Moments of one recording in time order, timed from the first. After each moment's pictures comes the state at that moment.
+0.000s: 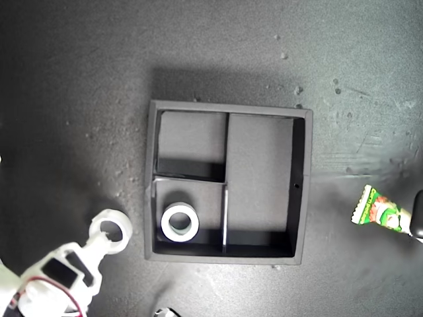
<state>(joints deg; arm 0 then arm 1) 34.8 89.6 85.9 87.7 -72.6 -25.4 133.2 129.8 68.6 140.0</state>
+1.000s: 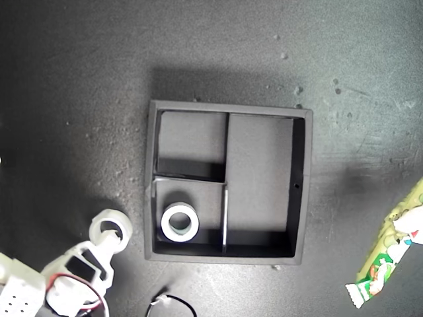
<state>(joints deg) 35.5 81.3 90.9 76.5 -74.5 -18.5 132.6 116.8 56.8 56.5</state>
